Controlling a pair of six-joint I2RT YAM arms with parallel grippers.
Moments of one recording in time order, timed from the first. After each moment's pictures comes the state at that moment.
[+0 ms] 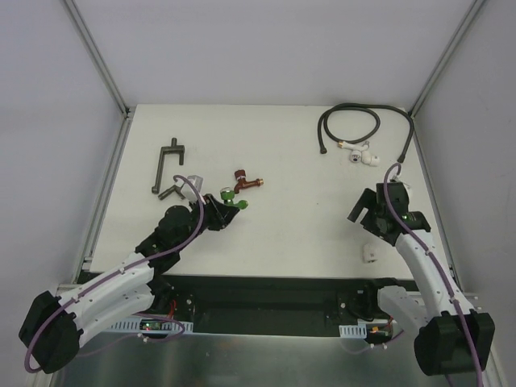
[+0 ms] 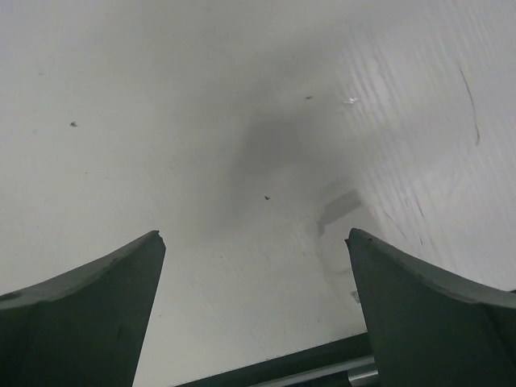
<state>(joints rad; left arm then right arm) -0.70 0.77 0.31 0.26 -0.04 -0.74 0.19 0.89 0.69 -0.75 0.20 0.57</state>
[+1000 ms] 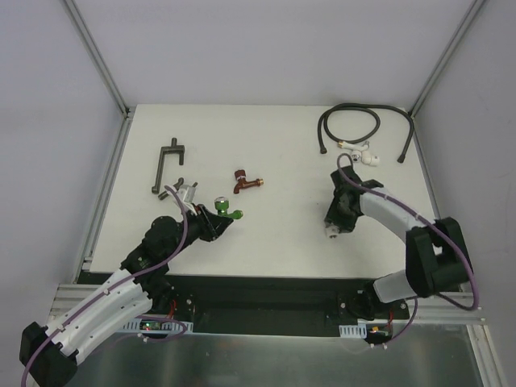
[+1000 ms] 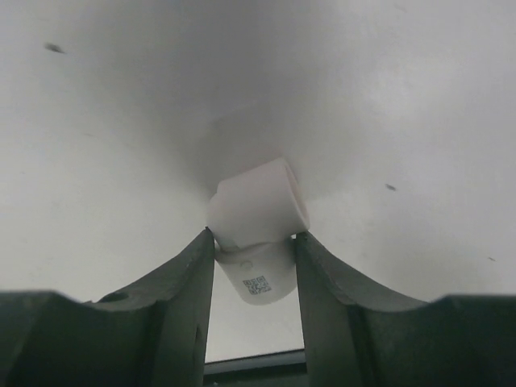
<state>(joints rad) -0.66 0.50 0.26 0.04 0.07 -0.71 0.31 1.37 0.78 -0.76 0.11 0.73</state>
